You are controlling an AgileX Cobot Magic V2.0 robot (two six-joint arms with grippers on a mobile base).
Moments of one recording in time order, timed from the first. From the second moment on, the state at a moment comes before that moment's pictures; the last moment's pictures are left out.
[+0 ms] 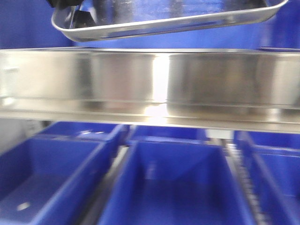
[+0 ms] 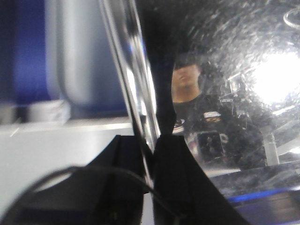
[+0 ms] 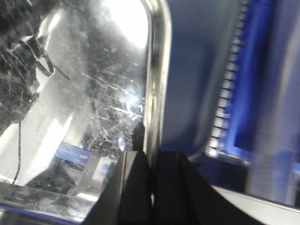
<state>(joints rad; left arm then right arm) -0.69 1.55 -1.63 0.12 1.25 -0.39 0.59 1.39 -1.51 -0.20 1.23 0.55</state>
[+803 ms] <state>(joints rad) -0.69 1.55 -1.63 0.12 1.25 -0.39 0.59 1.39 -1.51 -0.20 1.23 0.55</state>
